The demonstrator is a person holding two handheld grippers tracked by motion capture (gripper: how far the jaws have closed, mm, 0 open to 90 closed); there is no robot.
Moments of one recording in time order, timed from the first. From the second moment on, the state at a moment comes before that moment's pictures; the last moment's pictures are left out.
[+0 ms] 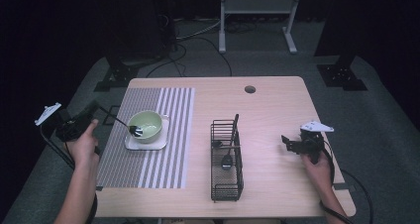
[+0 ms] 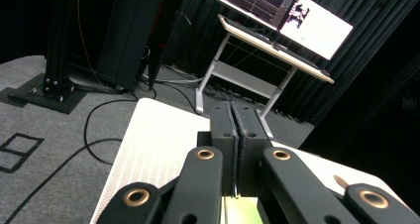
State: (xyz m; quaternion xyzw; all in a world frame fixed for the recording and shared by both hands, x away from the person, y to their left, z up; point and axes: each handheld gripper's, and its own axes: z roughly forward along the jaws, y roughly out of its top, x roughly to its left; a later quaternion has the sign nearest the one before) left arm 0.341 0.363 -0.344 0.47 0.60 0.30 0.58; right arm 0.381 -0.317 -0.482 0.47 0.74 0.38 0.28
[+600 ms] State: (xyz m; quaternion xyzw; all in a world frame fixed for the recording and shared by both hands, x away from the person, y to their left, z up) left arm 0.345 0.359 -0.356 0.48 0.61 0.29 0.56; right arm 0.381 -0.317 -0.482 0.47 0.74 0.38 0.28
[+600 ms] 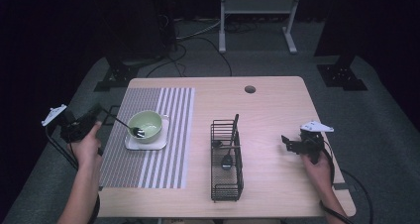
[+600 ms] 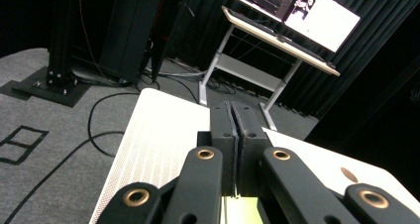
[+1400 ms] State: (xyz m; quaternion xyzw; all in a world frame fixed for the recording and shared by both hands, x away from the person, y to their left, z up) left arm 0.348 0.356 -0.377 0.48 0.62 0.28 0.55; right arm 0.381 -0.317 -0.482 0.47 0.74 0.38 0.28
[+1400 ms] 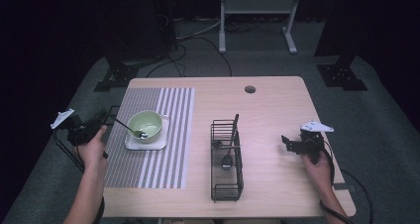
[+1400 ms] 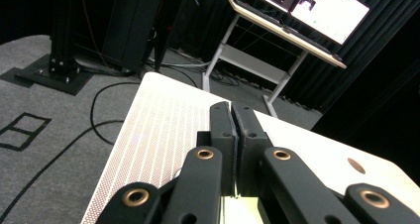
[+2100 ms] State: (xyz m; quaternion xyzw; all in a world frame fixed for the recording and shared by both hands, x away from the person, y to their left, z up) left arm 0.347 0.363 -0.396 0.47 0.64 0.28 0.55; right arm 0.381 -0.316 -0.482 0.47 0.74 0.38 0.28
